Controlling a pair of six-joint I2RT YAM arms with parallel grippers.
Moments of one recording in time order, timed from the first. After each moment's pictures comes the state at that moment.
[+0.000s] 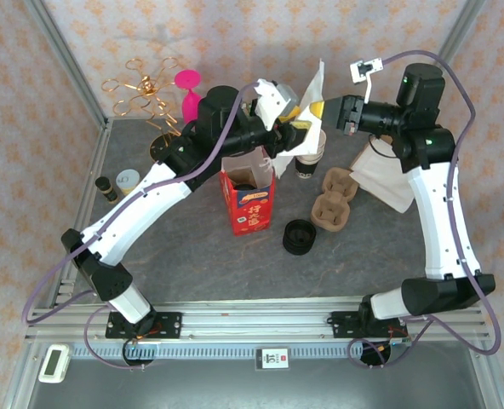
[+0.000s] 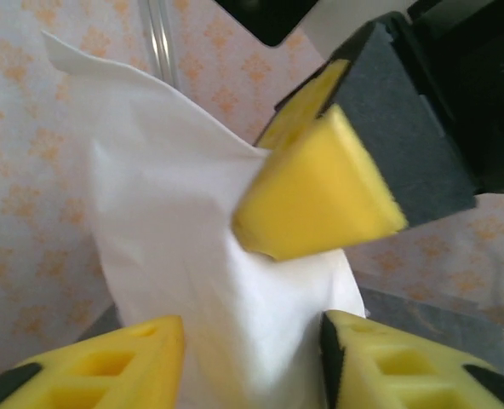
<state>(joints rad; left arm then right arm) -0.71 1.63 1.88 -0.35 0.29 0.08 0.11 1.40 1.78 -0.59 -1.12 0.42</state>
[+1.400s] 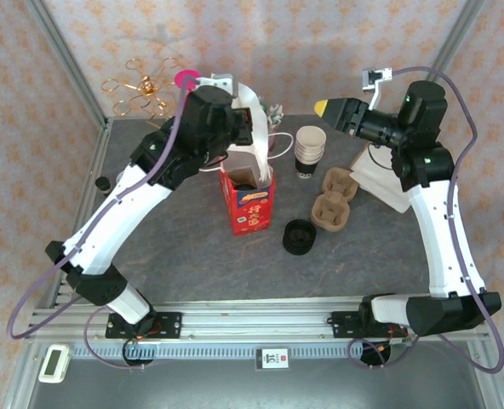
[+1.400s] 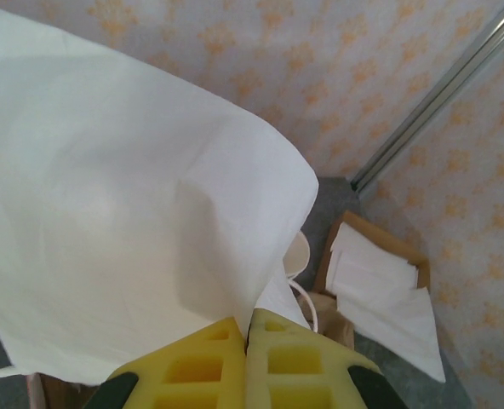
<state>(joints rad) -0.70 1.60 2.03 -0.86 -0.28 -0.54 0.11 1.28 1.59 -0.43 -0.90 0.64</state>
